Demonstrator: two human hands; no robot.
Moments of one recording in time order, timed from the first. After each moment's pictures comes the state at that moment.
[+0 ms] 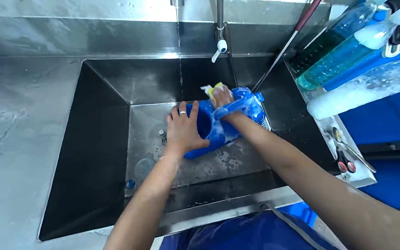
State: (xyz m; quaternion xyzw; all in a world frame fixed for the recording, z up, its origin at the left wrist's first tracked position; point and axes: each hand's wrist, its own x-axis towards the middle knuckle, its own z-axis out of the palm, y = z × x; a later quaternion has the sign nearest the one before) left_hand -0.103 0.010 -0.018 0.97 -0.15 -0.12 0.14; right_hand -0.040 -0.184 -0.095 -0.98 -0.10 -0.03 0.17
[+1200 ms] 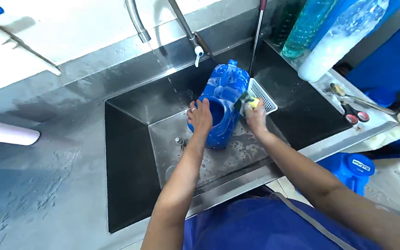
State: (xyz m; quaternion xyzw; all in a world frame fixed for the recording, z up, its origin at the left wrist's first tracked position) left_hand -0.112 -0.051 0.013 0.88 0.02 -0.13 0.46; right_hand -0.183 -0.183 -0.055 -0.79 0.21 -0.10 0.57
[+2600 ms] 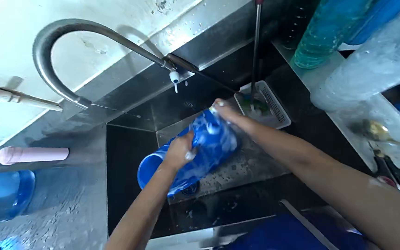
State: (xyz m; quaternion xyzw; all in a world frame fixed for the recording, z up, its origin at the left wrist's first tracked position) left_hand -0.063 -0.095 0.003 0.95 -0.17 -0.27 0.04; right_hand -0.022 -0.295 -0.106 -0.75 0.00 0.09 0.66
